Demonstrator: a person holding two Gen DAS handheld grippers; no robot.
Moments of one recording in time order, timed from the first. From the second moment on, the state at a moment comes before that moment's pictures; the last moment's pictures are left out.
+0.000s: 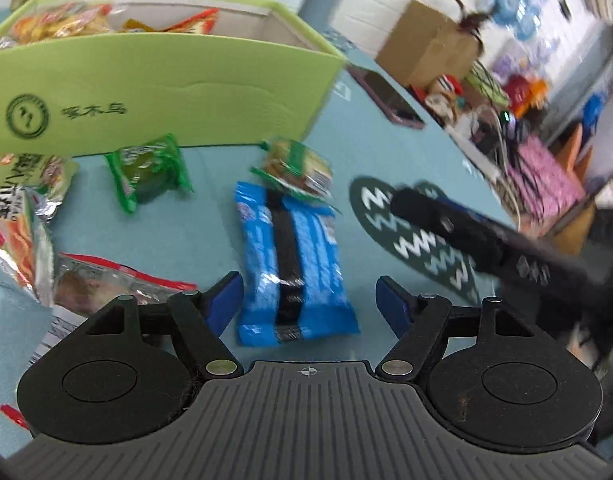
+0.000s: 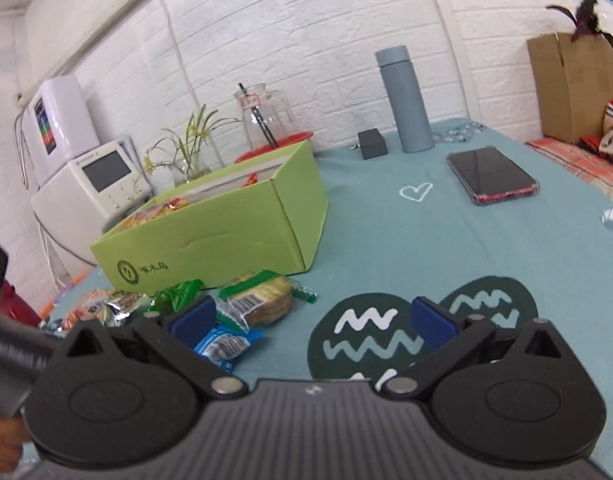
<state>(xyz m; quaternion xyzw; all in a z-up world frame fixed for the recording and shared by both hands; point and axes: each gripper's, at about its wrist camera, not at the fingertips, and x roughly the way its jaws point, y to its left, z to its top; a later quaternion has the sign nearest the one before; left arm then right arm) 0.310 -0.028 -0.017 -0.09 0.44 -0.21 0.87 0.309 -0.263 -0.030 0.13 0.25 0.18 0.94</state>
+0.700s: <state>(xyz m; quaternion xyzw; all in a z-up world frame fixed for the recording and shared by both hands) 0.357 -0.007 0.001 -0.12 0.47 -0.25 0.84 0.276 -0.175 -0.017 0.00 0.31 0.24 0.92</state>
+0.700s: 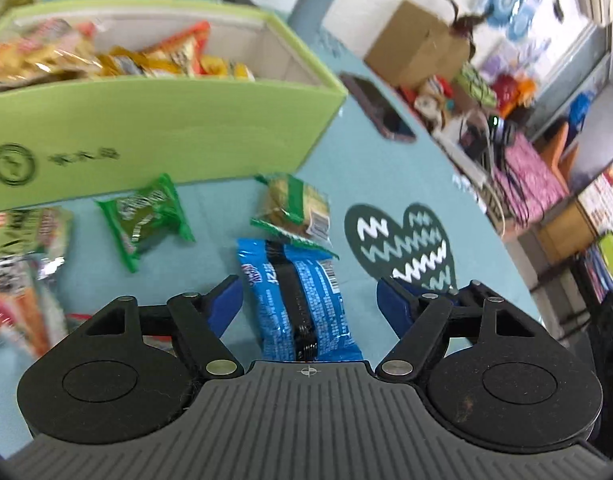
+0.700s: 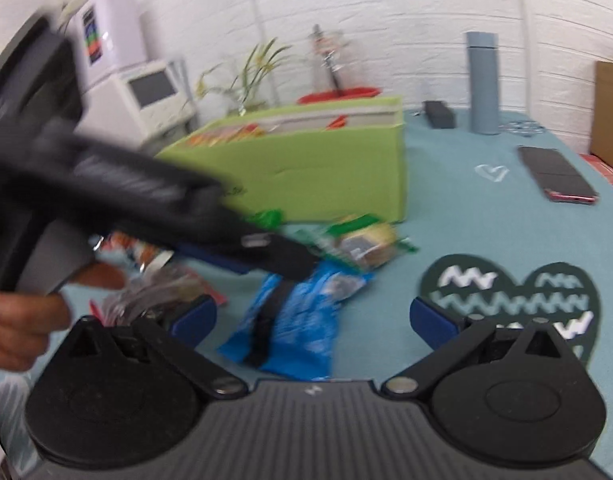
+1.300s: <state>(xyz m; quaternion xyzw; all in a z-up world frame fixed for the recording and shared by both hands) 0.321 0.014 0.021 -0.14 0.43 -0.24 0.86 0.256 -0.146 0.002 -0.04 0.29 0.26 0.92</state>
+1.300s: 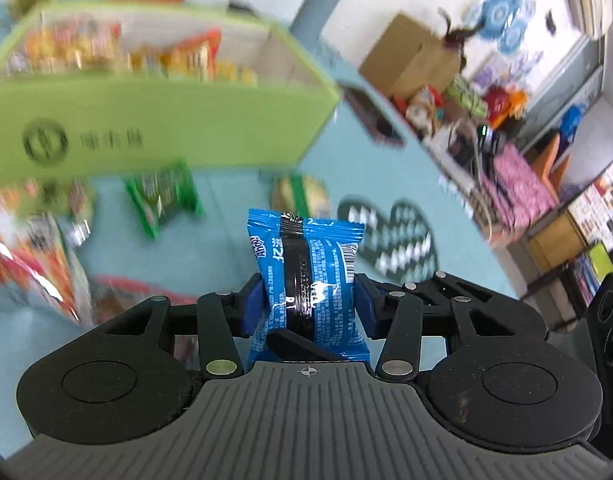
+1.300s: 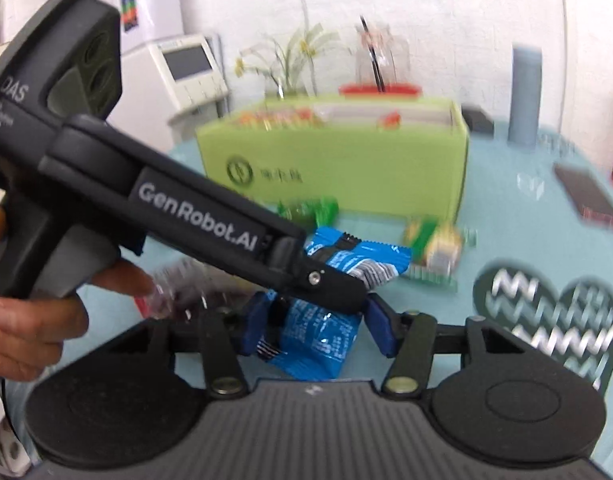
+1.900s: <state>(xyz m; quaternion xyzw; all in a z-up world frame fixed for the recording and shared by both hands) 0.500 0.001 0.073 -0.12 0.41 -0.18 0.89 0.438 -0.125 0.063 -0.11 0.25 0.28 0.92</state>
